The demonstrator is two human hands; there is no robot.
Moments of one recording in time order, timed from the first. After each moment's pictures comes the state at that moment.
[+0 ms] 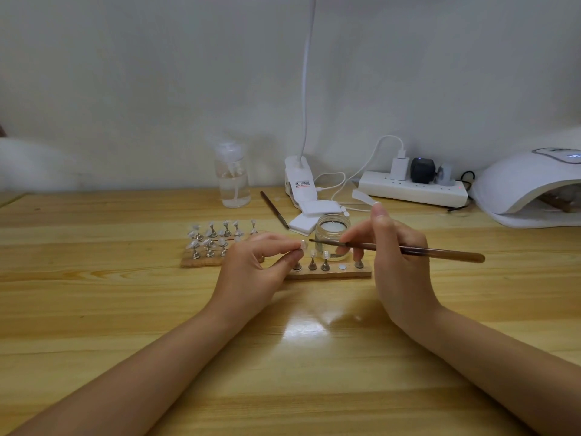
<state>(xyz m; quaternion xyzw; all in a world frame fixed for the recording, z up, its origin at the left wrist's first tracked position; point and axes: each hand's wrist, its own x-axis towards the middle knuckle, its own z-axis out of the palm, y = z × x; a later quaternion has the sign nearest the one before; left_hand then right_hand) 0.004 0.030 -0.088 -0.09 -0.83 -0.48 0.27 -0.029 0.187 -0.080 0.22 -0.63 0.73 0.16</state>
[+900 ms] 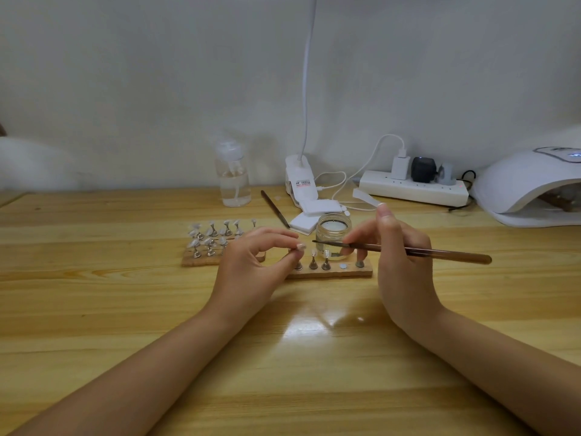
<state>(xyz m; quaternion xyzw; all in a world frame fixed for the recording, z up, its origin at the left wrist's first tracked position) 0.007 0.033 -0.084 -0.06 -0.82 -0.49 0.29 -0.028 0.187 -0.081 0.23 -0.63 0.72 0.18</state>
